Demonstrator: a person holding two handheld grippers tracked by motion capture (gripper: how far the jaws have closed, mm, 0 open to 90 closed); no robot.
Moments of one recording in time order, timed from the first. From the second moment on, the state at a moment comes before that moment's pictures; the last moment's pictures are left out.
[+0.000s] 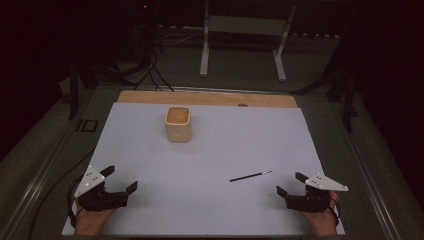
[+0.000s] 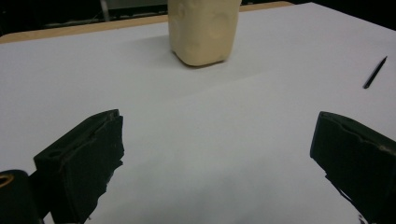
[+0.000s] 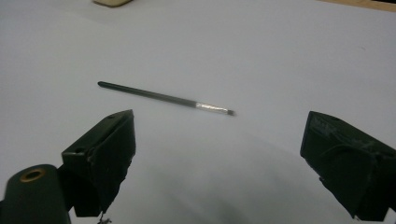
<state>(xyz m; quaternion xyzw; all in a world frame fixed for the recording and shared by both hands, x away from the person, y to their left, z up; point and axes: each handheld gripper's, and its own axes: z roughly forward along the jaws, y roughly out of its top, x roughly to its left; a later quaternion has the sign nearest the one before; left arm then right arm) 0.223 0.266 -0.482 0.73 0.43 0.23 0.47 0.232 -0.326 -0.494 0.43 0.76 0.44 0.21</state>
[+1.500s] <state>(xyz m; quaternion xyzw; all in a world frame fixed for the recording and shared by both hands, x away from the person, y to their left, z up) 0.251 0.224 -0.452 0.74 0.37 0.23 0.51 0.228 -0.329 -0.490 0.42 0.75 0.46 0.22</state>
